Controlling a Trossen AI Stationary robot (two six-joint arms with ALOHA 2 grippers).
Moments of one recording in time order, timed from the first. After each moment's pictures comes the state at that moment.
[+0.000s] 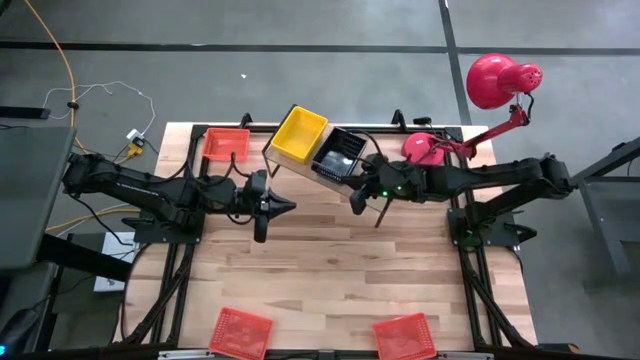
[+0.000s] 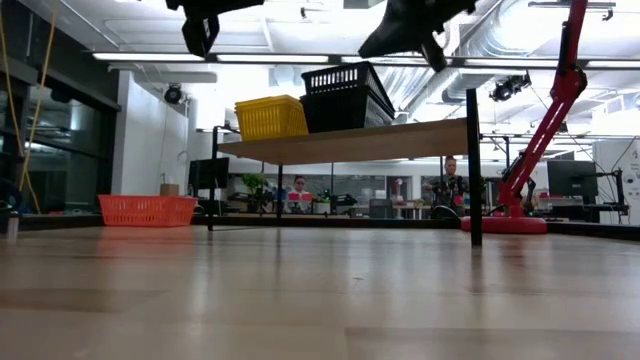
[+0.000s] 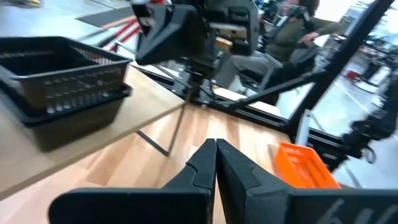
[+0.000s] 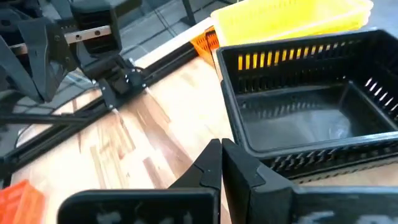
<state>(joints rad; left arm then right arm) -0.04 1.03 0.70 0.12 -0.20 -0.36 0.03 1.31 1.04 -0.20 0.36 0.52</state>
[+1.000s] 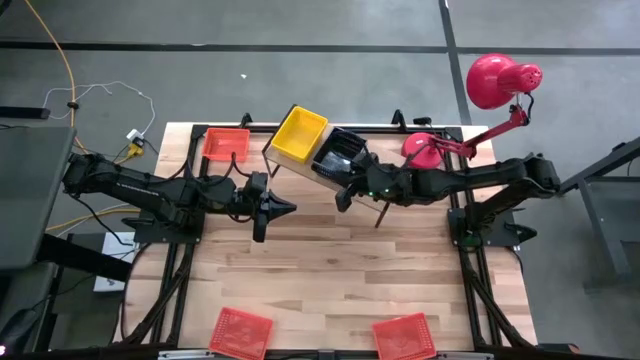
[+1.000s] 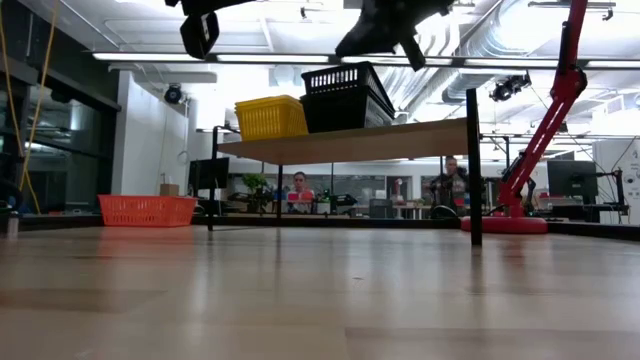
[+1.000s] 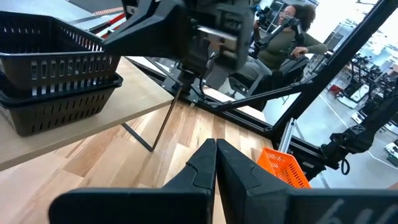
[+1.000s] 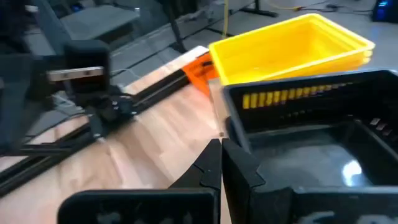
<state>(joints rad) -0.04 1.03 0.70 0.12 -0.18 -0.47 0.03 1.43 1.08 -0.05 0.47 0.47</state>
